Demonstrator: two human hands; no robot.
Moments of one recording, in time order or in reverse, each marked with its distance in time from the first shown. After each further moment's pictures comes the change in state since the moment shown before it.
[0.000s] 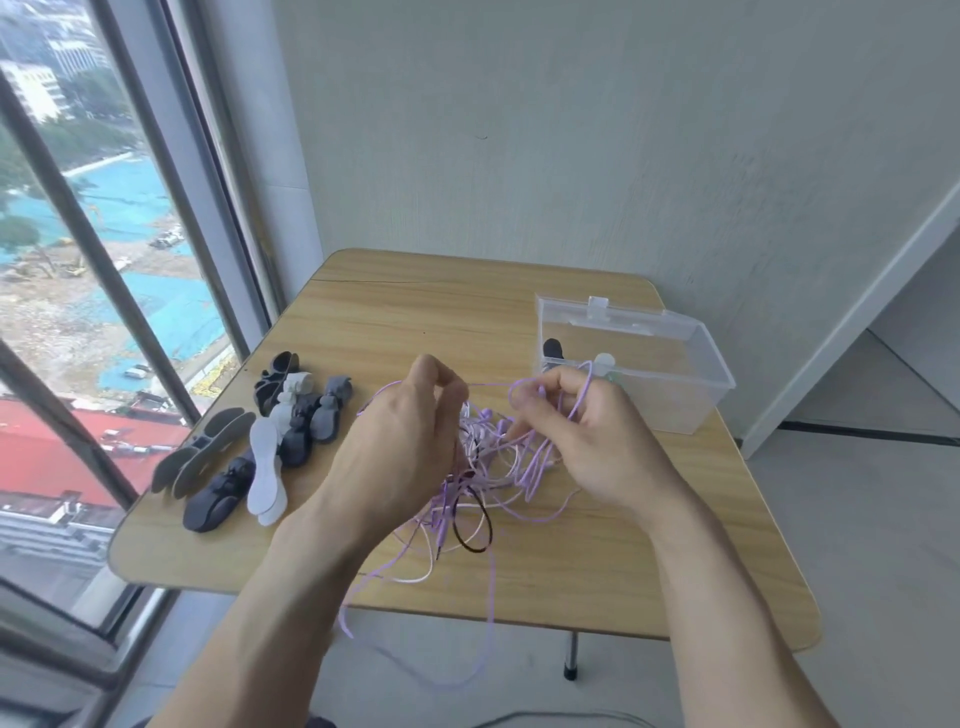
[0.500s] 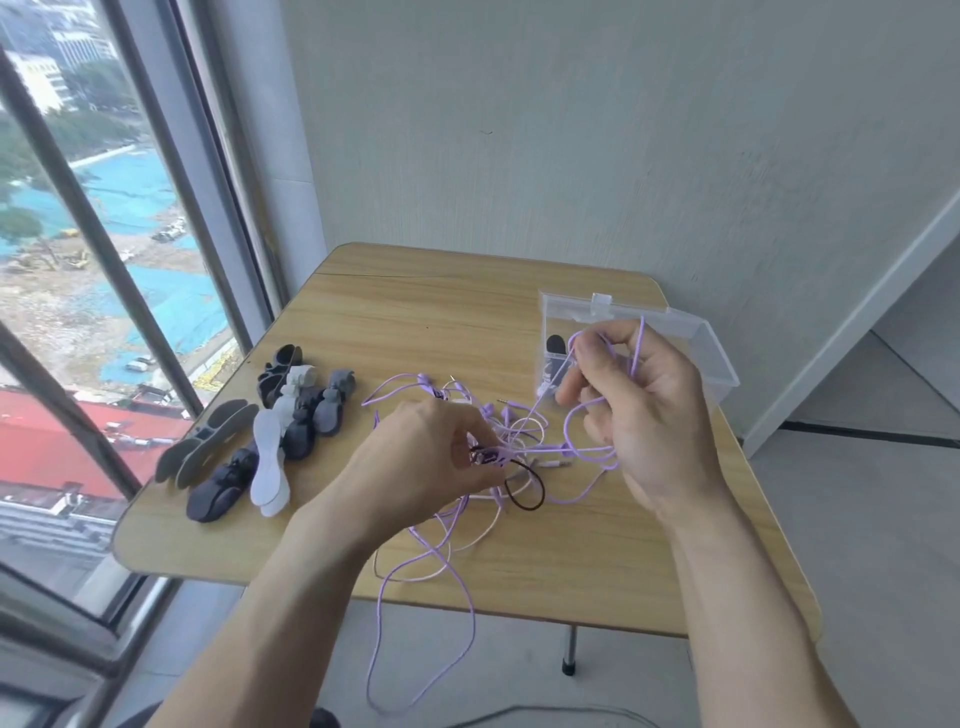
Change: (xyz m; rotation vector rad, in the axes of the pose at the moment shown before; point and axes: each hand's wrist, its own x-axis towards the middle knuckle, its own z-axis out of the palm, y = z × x) left_hand 0.000 -0.009 0.005 0.100 -0.263 -0.012; right_hand -0.006 -0.015 -0.010 0.354 0.240 -0.184
